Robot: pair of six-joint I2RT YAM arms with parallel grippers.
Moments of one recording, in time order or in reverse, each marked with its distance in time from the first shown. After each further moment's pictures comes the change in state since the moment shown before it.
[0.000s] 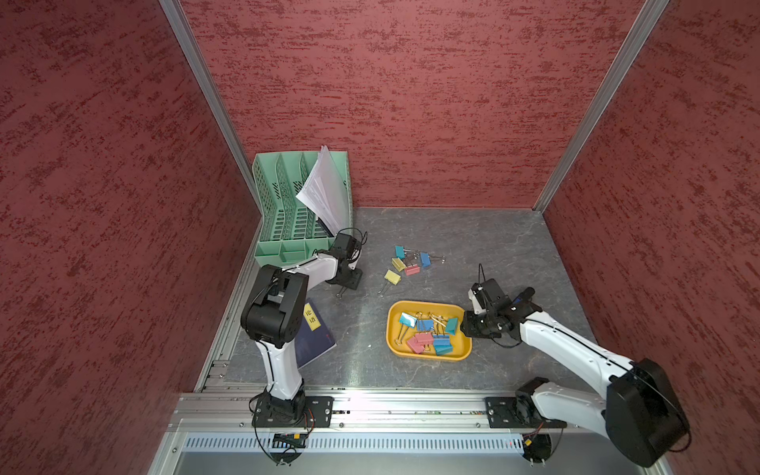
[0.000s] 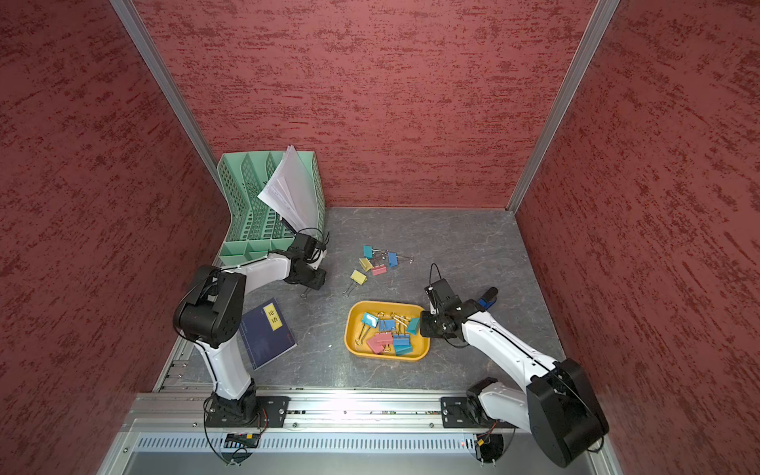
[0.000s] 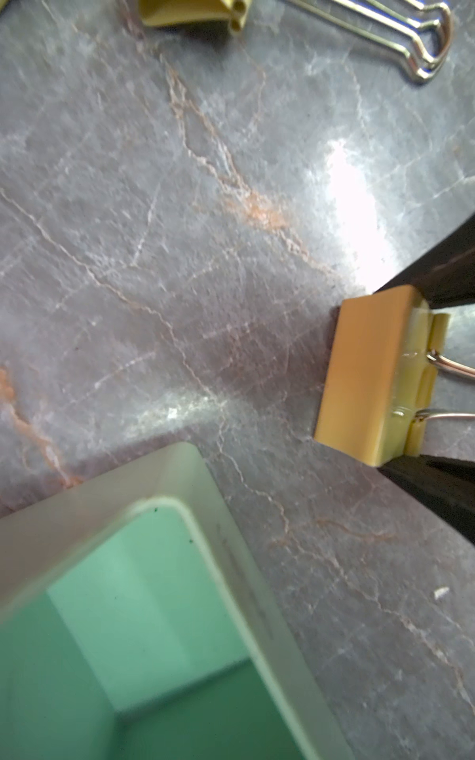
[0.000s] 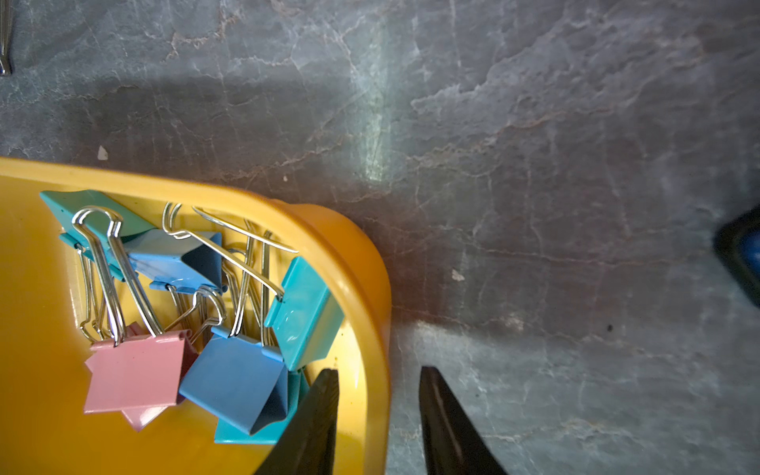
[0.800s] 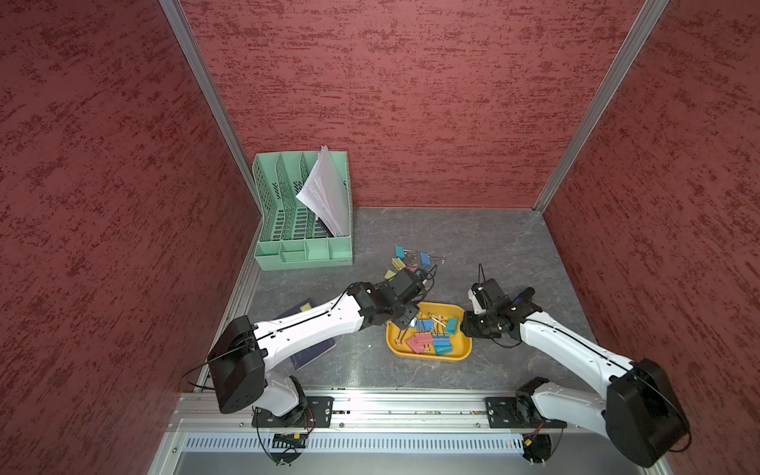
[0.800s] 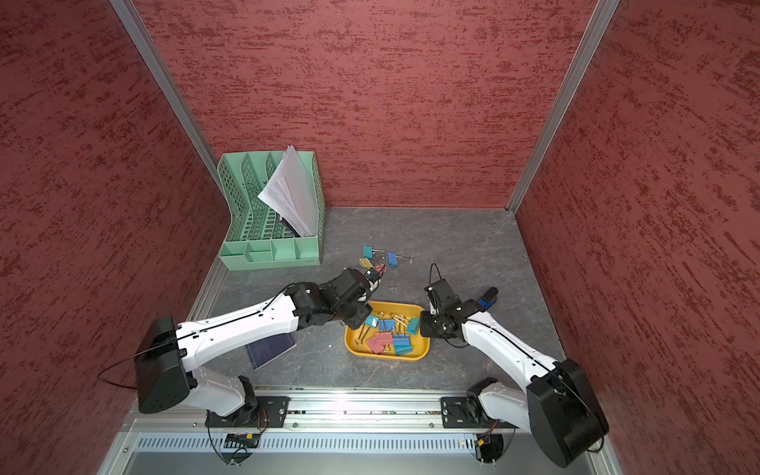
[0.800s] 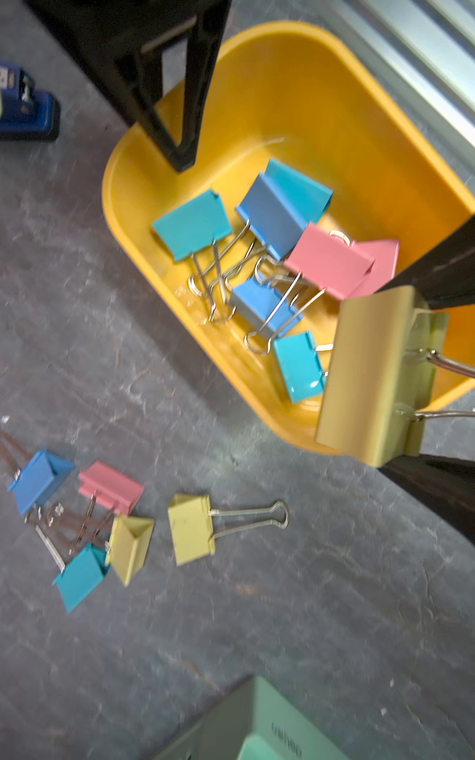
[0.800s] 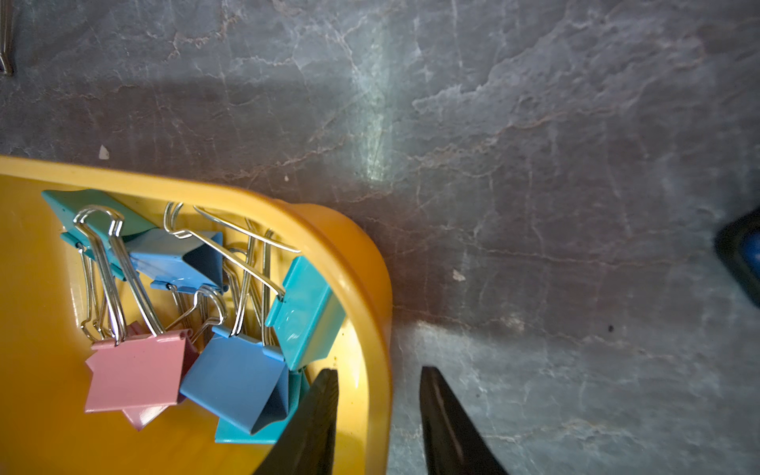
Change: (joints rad) left arm -0.742 -0.381 -0.004 -0.222 -0.184 -0.283; right arm 0.001 -0.003 0.000 0.001 0.000 -0.001
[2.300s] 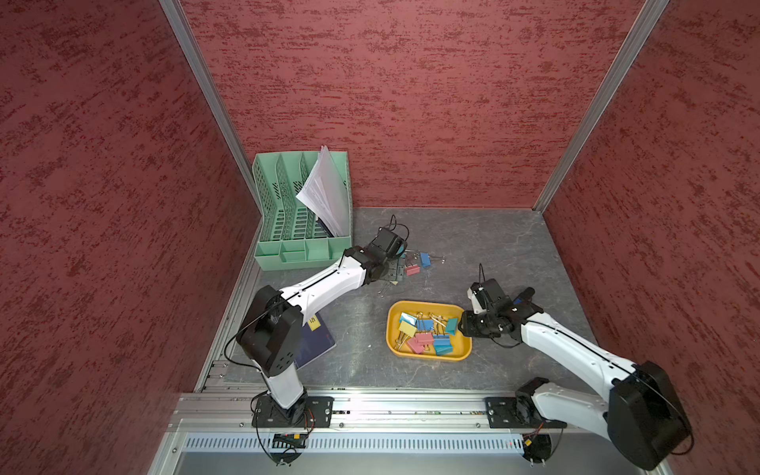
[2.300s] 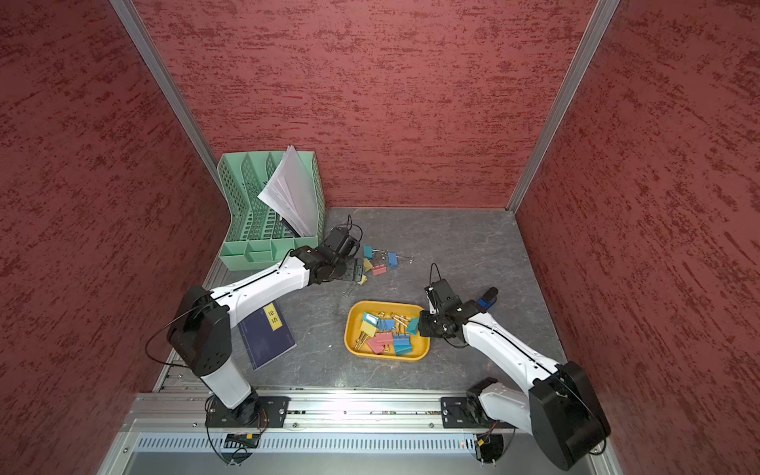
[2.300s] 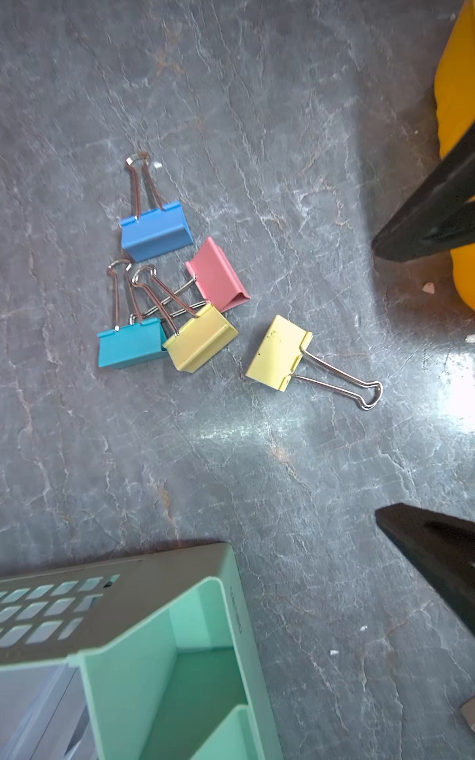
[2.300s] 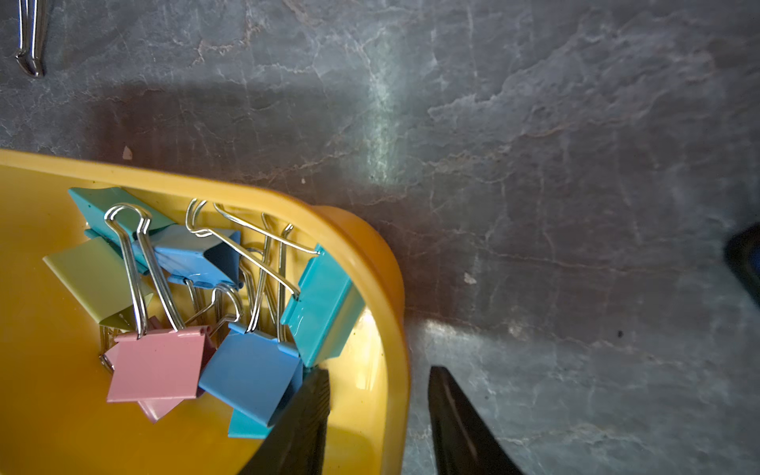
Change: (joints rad) left arm 0.372 0.245 0.185 0.076 -0.035 -0.211; right arm 0.005 -0.012 0.000 0.008 -0.011 -0.004
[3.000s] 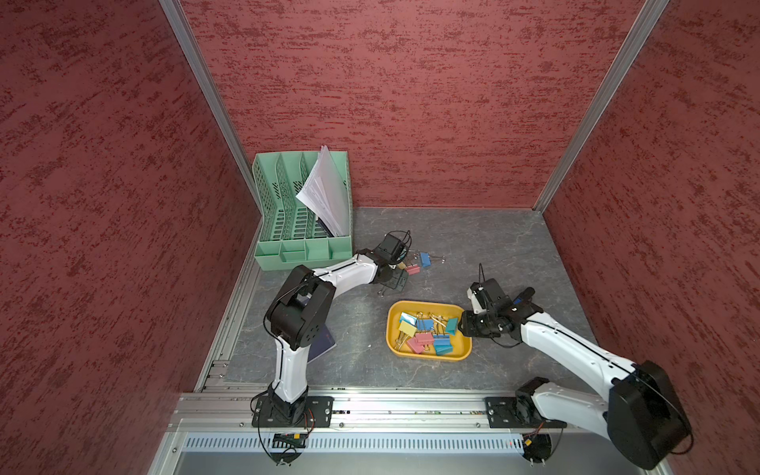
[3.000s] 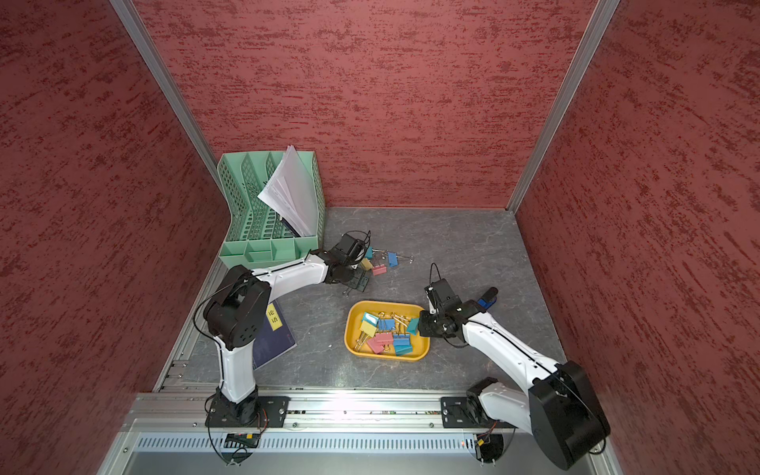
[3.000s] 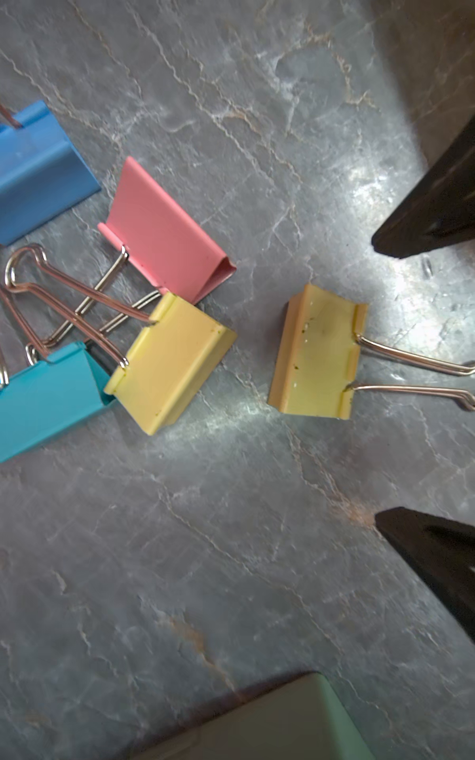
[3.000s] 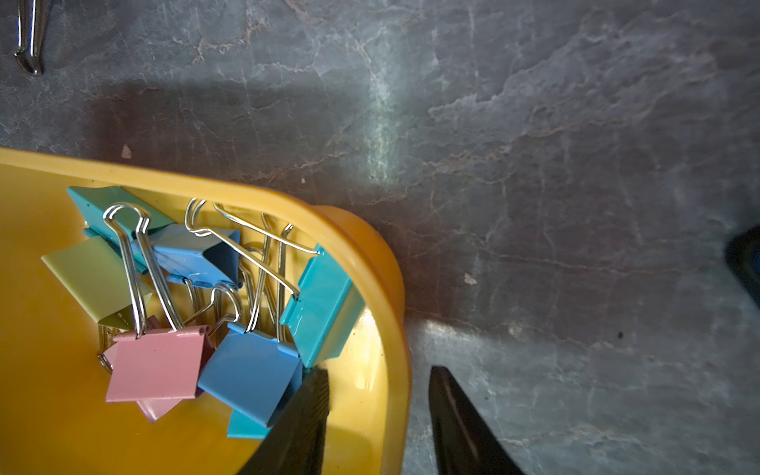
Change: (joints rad) left arm 0.044 0.233 0.029 0.116 0.108 0.293; right arm 0.000 0.002 0.000 0.001 0.000 -0.004
